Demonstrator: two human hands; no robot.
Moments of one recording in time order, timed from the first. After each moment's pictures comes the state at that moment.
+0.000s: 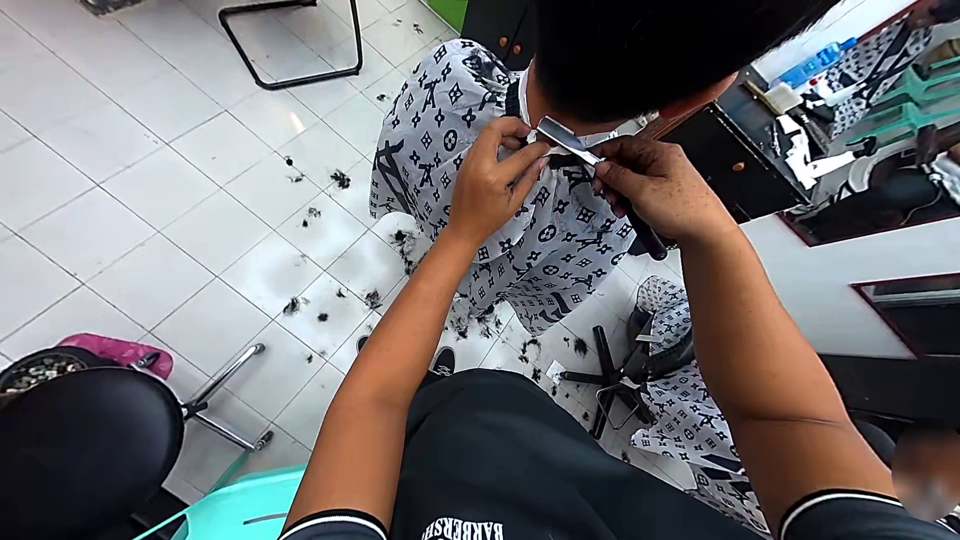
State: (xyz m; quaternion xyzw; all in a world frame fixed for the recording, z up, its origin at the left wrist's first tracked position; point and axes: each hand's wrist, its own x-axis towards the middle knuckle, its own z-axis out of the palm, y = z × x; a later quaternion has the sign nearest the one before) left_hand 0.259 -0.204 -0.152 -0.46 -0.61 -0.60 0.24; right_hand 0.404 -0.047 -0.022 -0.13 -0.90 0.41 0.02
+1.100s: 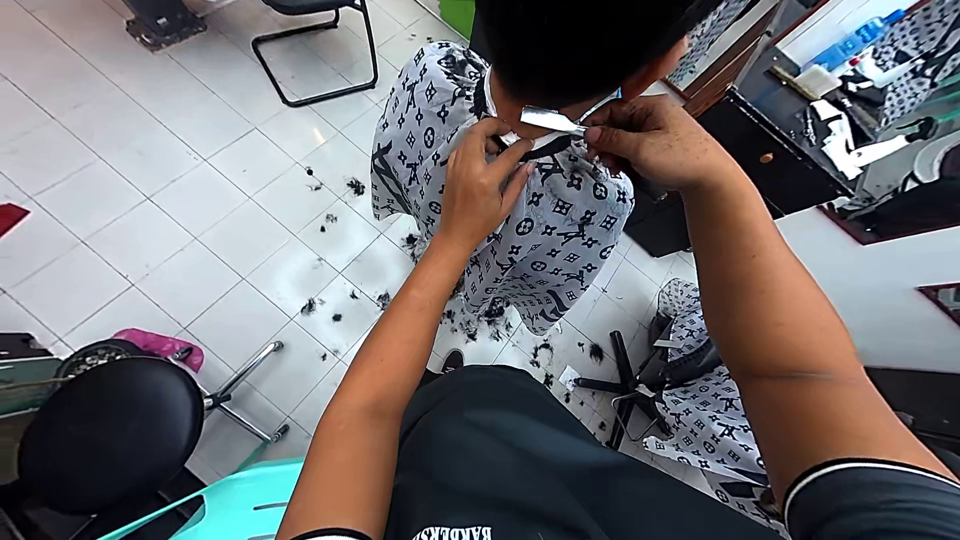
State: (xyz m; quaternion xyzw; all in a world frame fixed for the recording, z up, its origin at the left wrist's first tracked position) left_hand 0.291 -0.195 -0.144 -0.44 -0.72 -0.48 0.23; right_hand 0.397 0.016 -0.017 -0.02 -0.92 0.40 0.01
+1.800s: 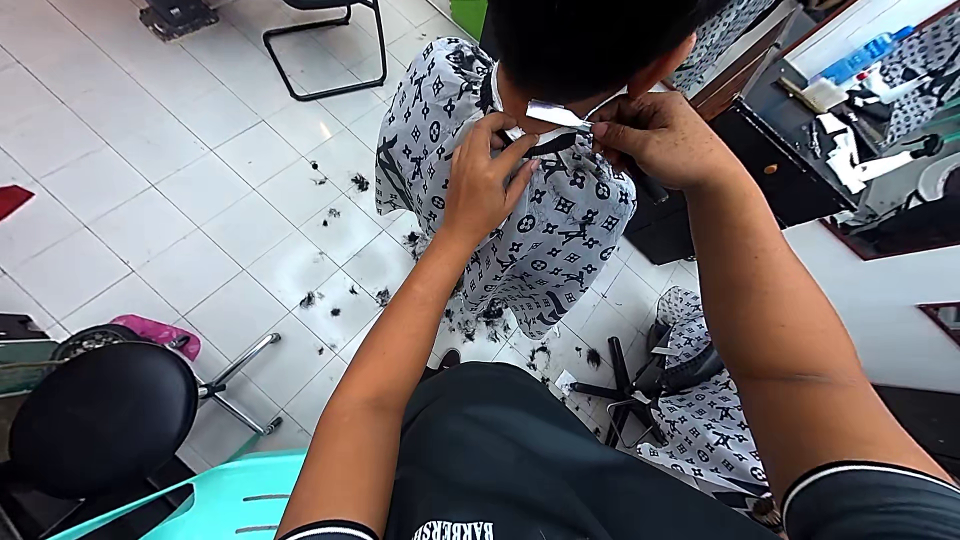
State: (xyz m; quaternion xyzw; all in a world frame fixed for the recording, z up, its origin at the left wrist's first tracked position) left_hand 0.294 -0.194 -0.143 -0.43 -0.73 -0.48 0.24; right_hand 0.395 0.020 -0.018 -0.01 -0.92 0.40 0.02
